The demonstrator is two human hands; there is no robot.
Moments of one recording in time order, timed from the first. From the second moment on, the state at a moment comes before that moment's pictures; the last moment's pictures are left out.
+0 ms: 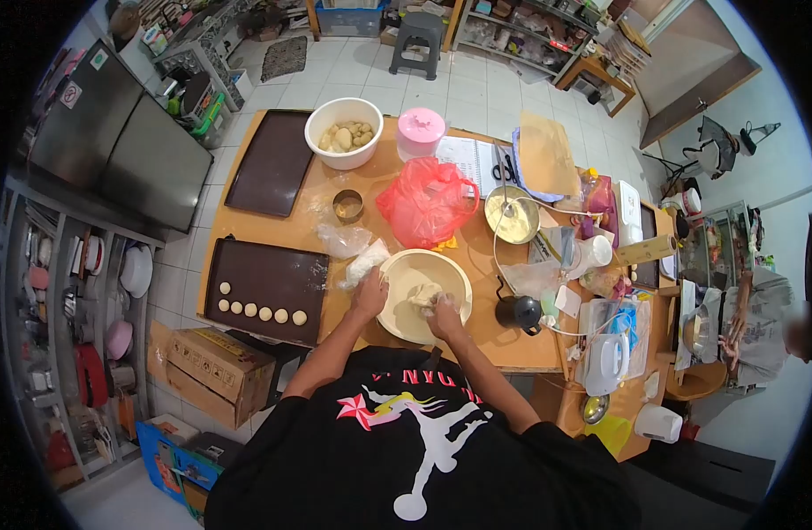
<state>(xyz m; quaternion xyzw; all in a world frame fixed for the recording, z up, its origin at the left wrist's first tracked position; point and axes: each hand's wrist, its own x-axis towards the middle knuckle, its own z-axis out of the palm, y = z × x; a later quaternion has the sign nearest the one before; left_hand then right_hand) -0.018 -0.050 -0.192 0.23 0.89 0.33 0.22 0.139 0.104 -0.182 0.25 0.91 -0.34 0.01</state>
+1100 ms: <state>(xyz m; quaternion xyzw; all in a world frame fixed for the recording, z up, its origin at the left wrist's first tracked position) -0.020 -0.043 -0.176 0.20 0.87 0.37 0.24 0.071 0.138 -0.217 0.52 0.51 -0.68 0.09</state>
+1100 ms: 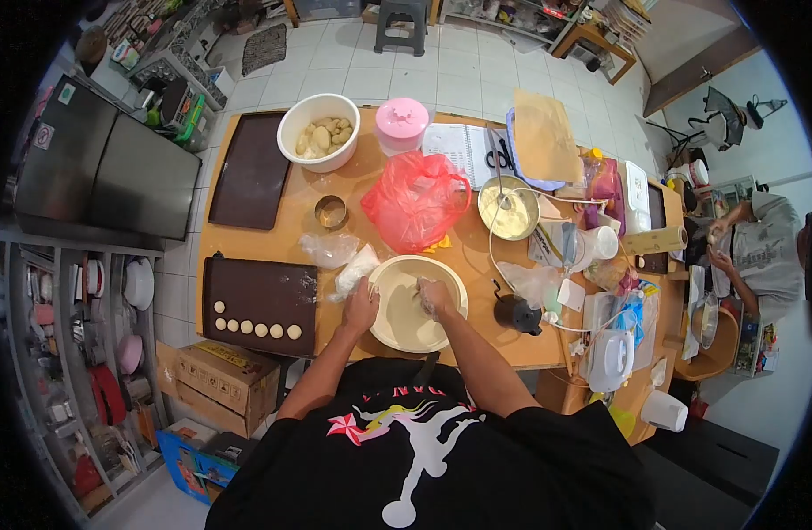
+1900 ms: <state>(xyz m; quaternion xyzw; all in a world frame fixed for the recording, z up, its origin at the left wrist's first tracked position) -0.020 -0.044 -0.188 0.24 0.90 0.31 0.20 0.043 0.133 -0.186 0.32 0.85 -0.36 0.19</state>
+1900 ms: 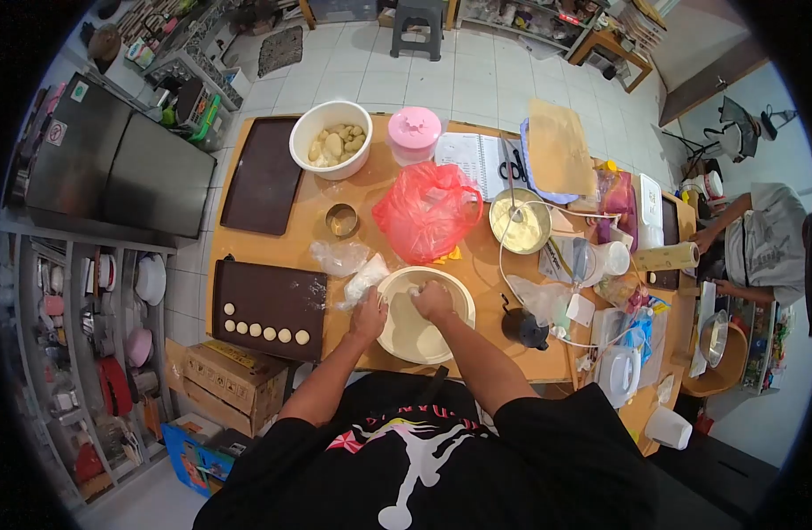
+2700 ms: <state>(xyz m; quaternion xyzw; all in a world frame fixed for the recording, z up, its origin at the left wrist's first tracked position) -0.011 -0.043 -0.186 0.20 0.92 0.26 0.20 0.147 0.073 -0.150 0.07 0.87 -0.44 0.21</state>
